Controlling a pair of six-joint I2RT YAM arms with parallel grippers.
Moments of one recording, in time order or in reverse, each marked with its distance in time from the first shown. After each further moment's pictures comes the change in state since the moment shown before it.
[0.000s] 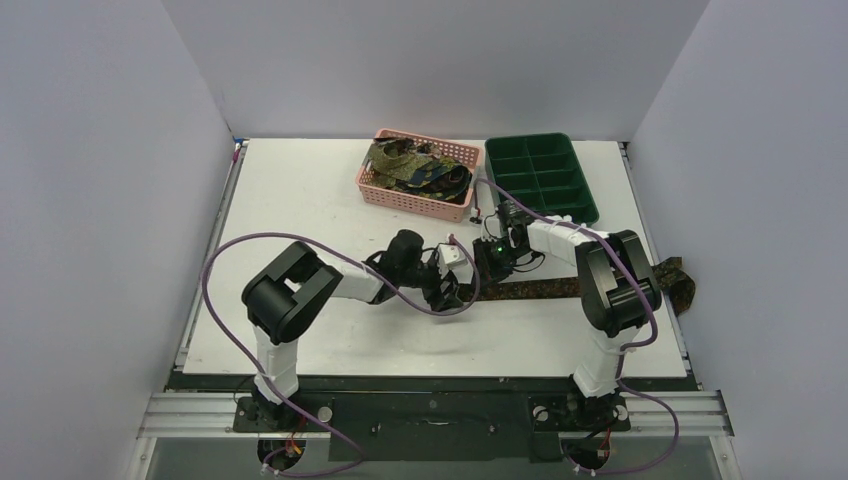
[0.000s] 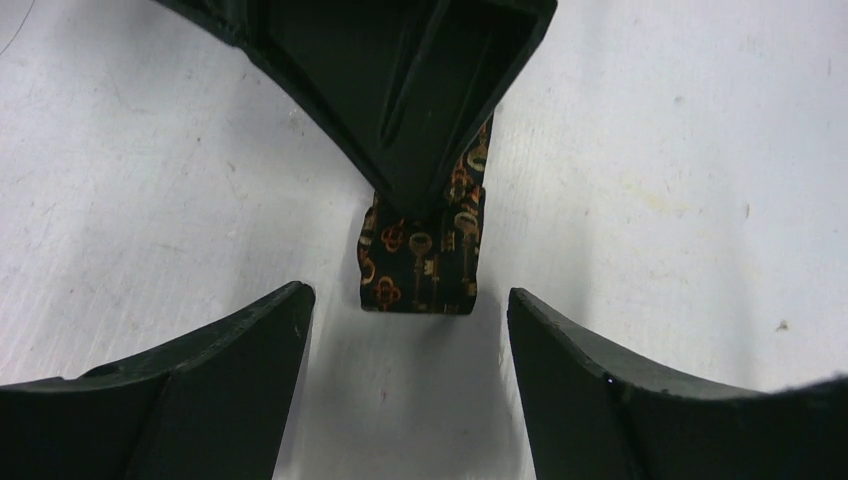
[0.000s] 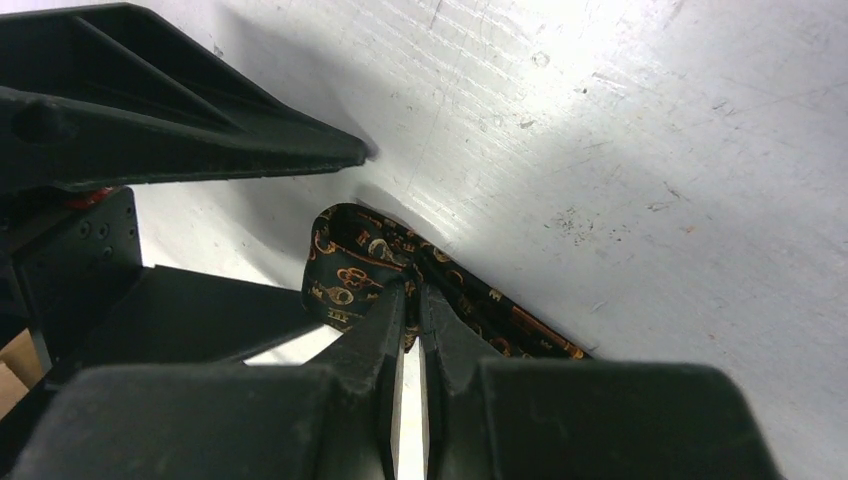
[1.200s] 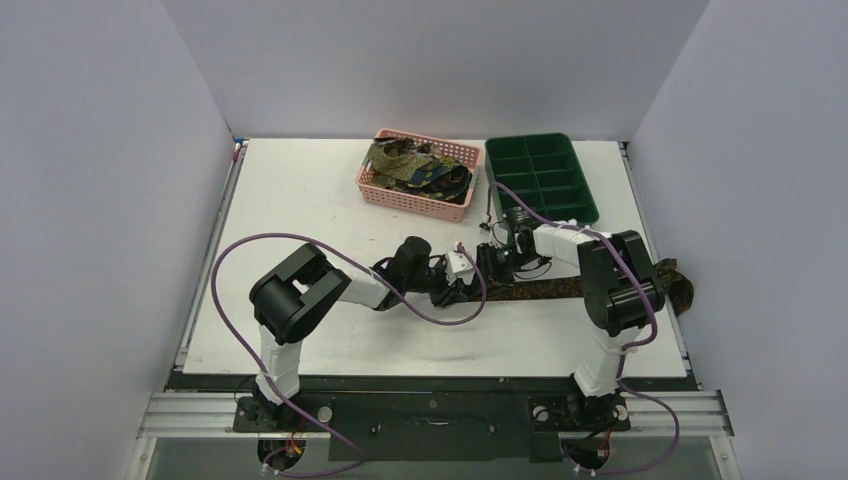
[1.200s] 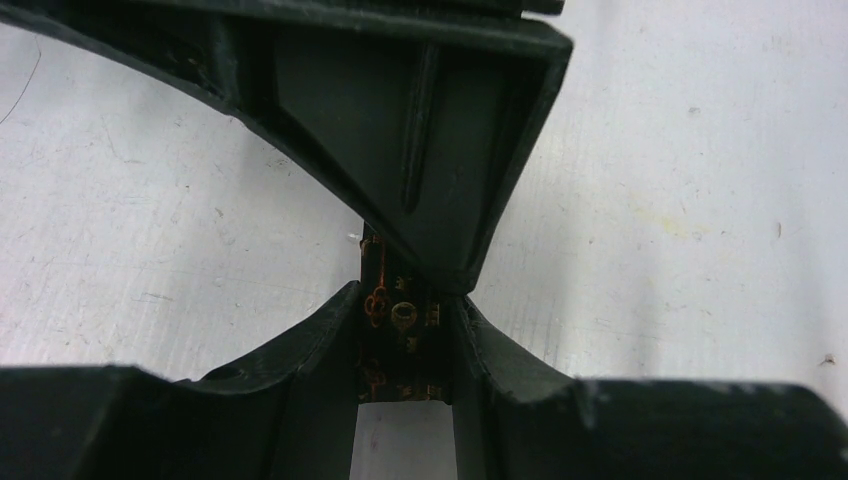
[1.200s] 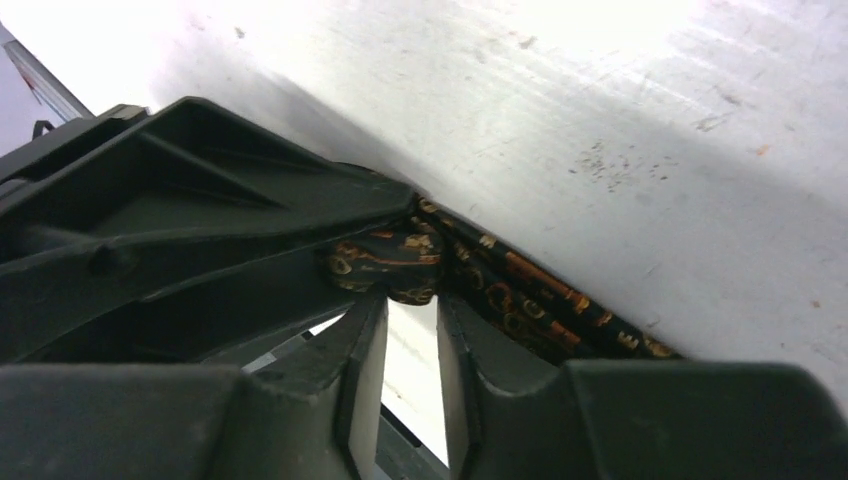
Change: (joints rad) left arm -0.055 0.041 -0.006 0.113 -0.072 0.028; right arm -0.041 -0.020 -0.069 0.017 -0.138 0.164
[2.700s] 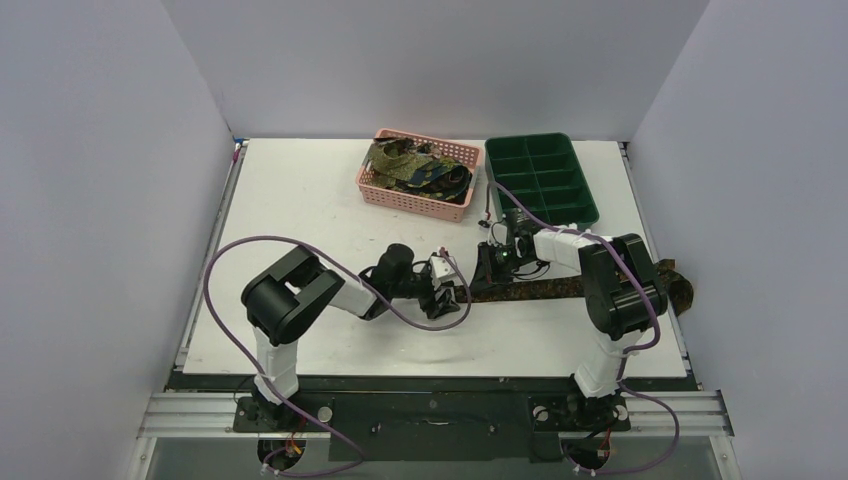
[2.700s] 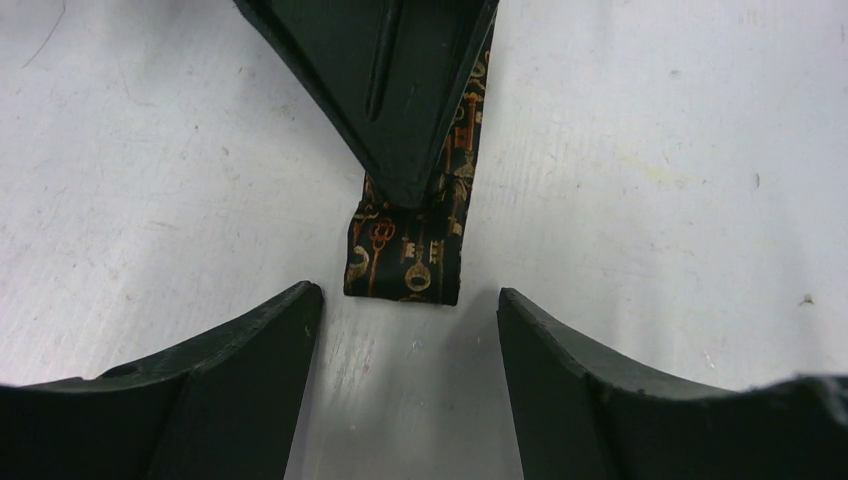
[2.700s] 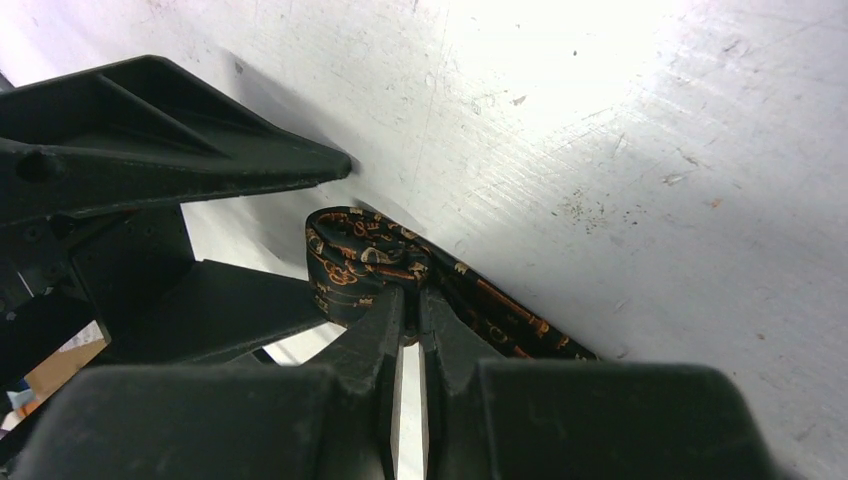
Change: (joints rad) left arm 0.044 -0.049 -0.148 0.151 0.046 -0.026; right arm 0.001 -0.010 -0.050 0.127 0.057 -0.015
